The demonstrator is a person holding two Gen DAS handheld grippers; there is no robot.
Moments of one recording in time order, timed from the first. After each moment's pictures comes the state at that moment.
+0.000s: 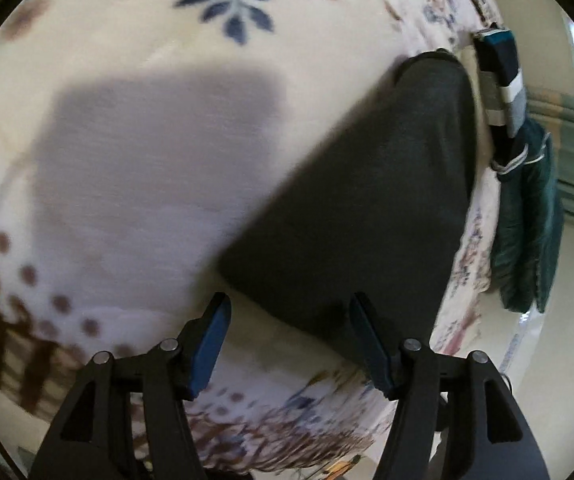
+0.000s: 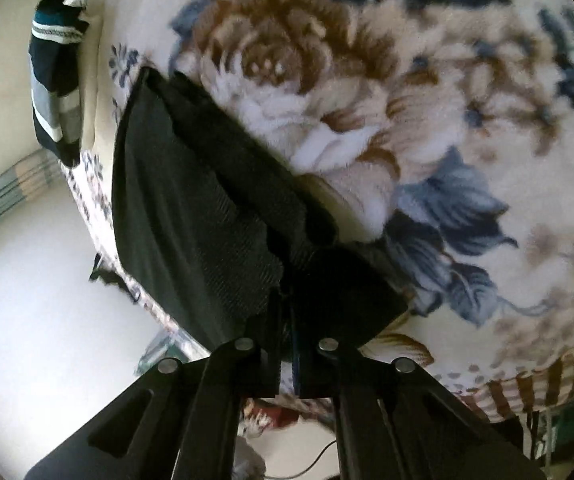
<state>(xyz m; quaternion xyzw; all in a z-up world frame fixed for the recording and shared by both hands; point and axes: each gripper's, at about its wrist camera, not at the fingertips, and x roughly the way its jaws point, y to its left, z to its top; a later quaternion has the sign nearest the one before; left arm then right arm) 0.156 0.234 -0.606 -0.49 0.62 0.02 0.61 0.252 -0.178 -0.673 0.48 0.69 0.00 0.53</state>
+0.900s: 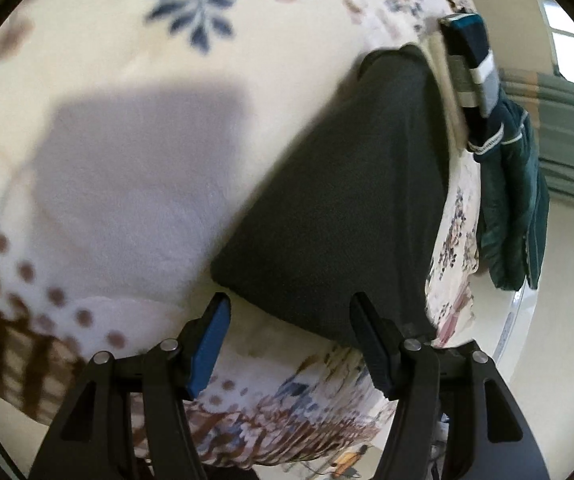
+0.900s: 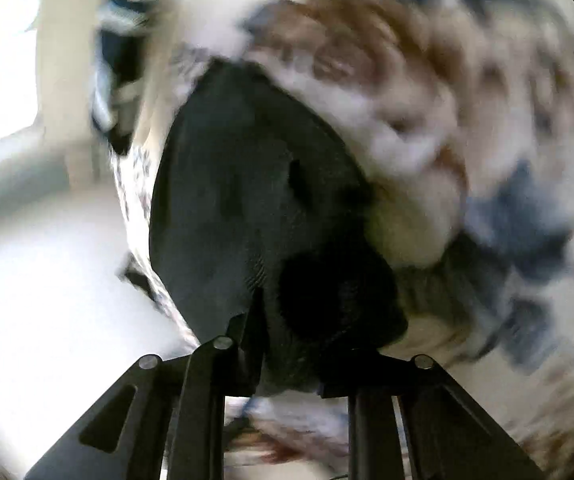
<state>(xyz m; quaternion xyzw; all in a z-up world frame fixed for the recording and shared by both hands) 0.157 0.238 -0.586 -0.47 0.62 -0.02 0.63 0.231 -0.168 -0.684 0.44 0.65 0.07 0.61</state>
